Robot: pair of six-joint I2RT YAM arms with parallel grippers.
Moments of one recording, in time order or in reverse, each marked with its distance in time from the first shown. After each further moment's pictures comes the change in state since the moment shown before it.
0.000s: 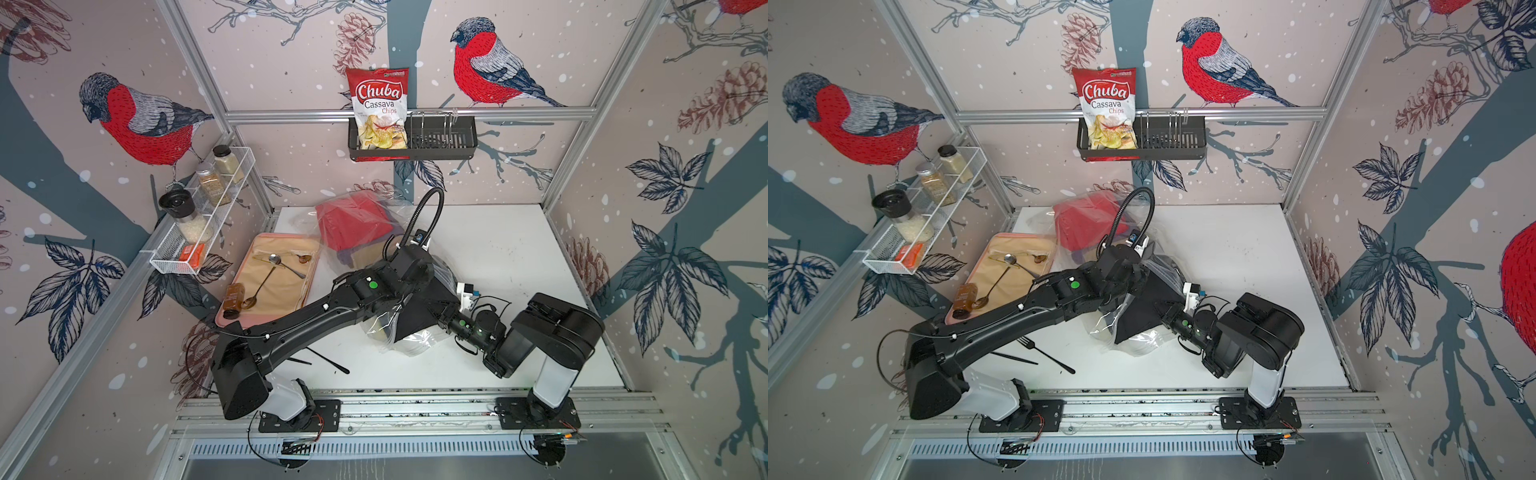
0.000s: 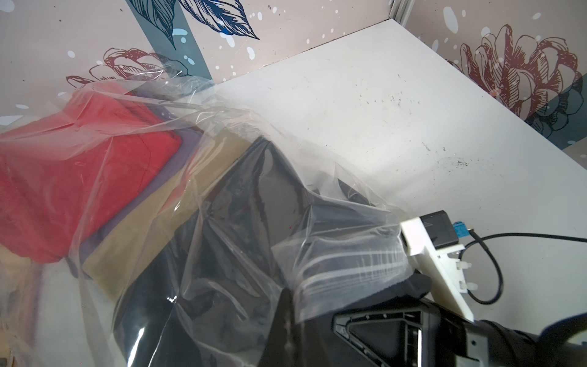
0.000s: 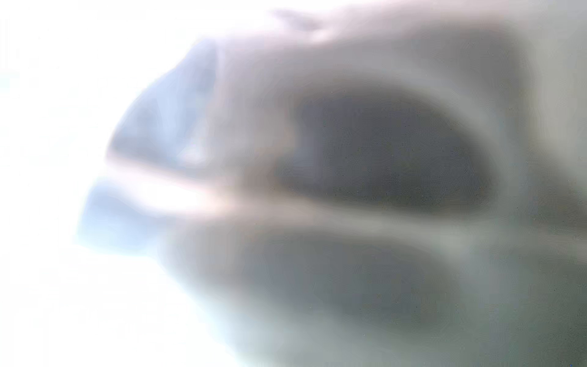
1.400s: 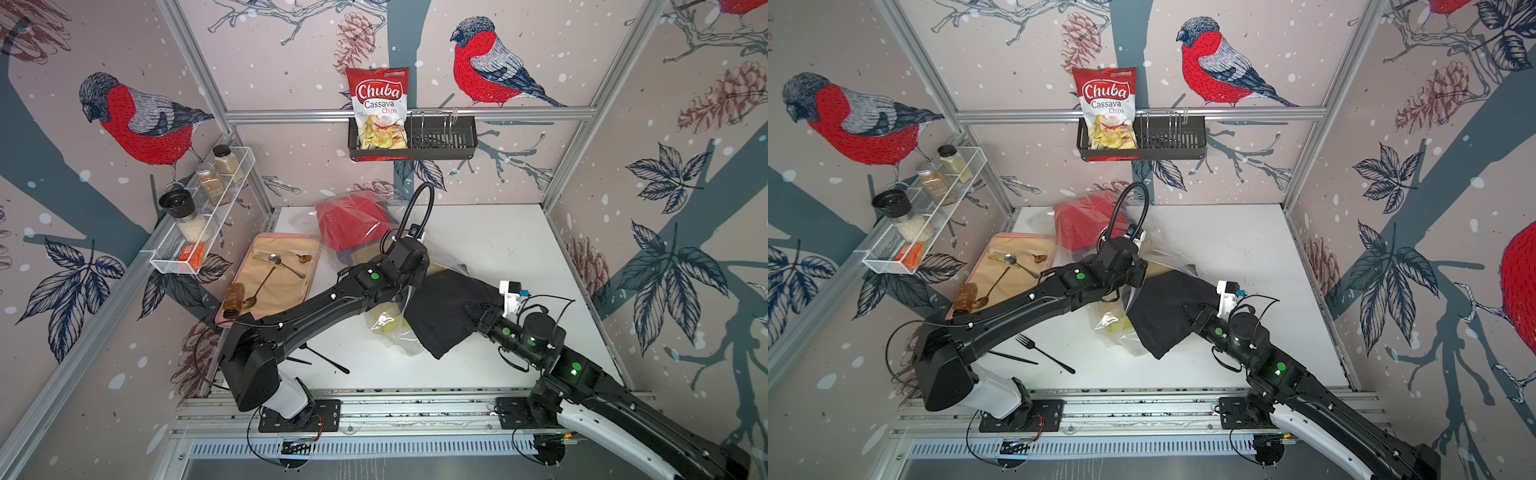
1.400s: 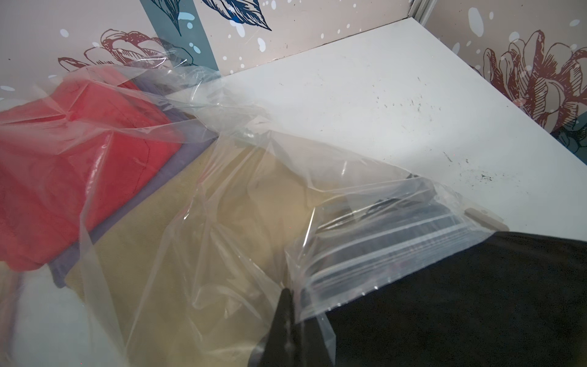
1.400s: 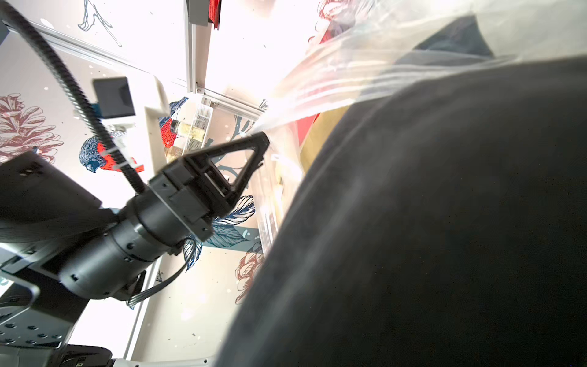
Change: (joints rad) left arm 0.087 0.058 -0.024 0.081 0.056 0.005; right arm 0.034 -1.305 0.224 -1.665 0.180 -0.184
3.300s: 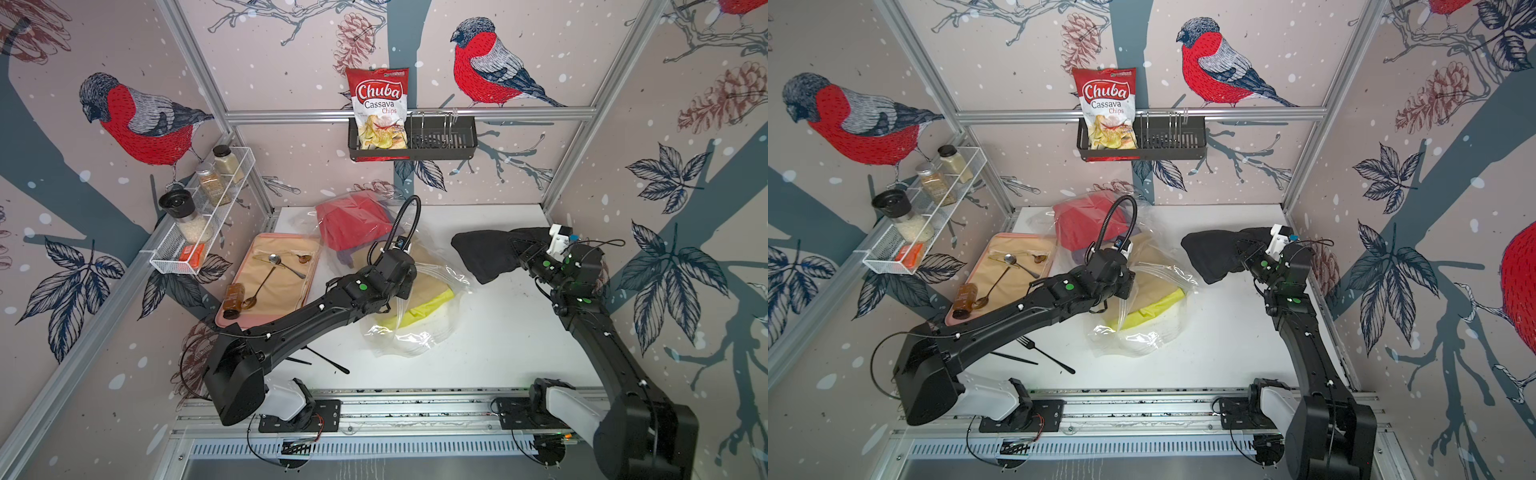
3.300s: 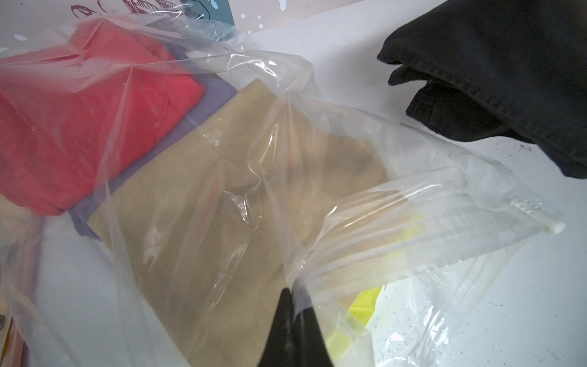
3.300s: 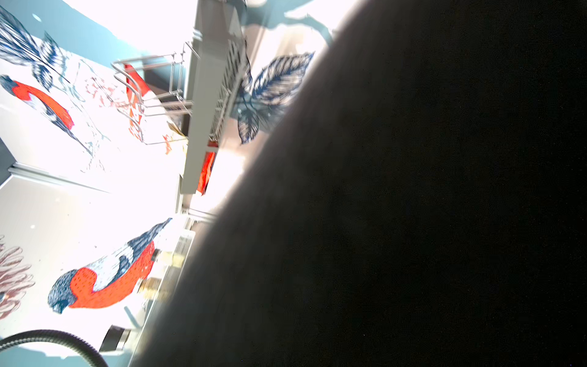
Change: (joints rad) left arm 0.024 -0.100 -0.159 -0.004 -0.003 -0.022; right arm -0.936 0.621 0.274 0.351 -0.669 -0.179
